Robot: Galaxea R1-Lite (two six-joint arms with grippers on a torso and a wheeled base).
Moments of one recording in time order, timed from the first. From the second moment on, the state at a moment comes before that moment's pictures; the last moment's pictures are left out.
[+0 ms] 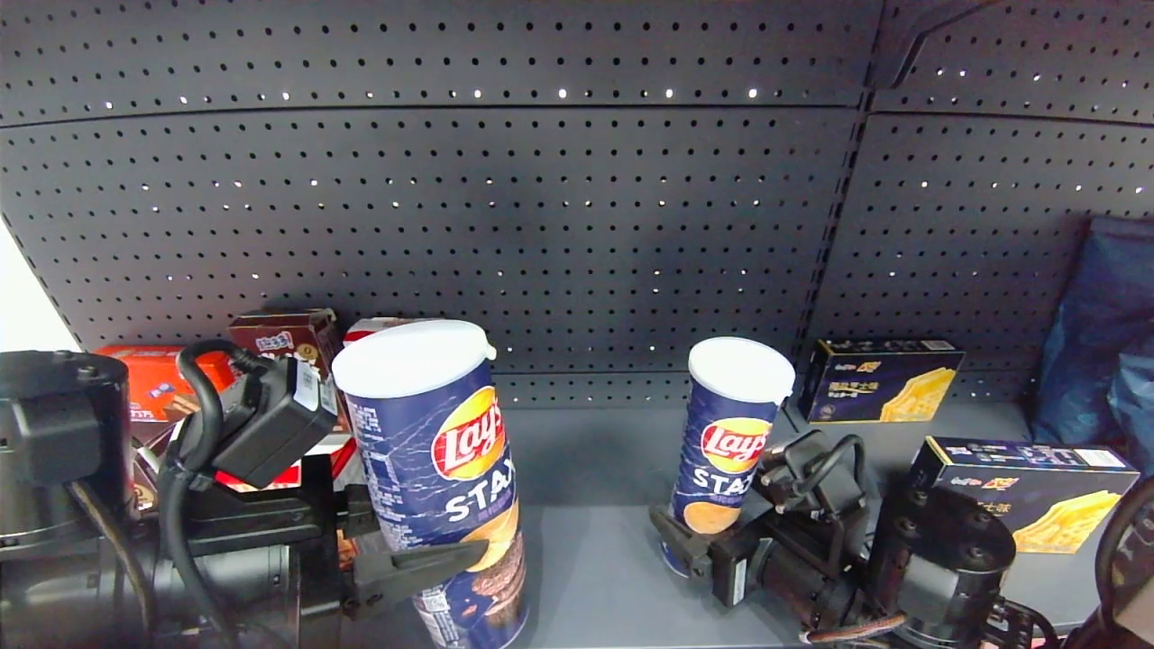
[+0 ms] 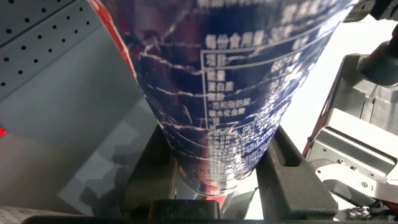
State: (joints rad) left arm -0.45 1.31 -0.53 -0.39 -0.56 0.12; right arm 0.81 1.93 -0.32 -1.51 -0.22 0.03
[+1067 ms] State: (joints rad) left arm -0.45 1.31 -0.53 -0.39 -0.56 0.12; right arm 0.93 1.92 -0.37 -1.52 -0.25 -0.01
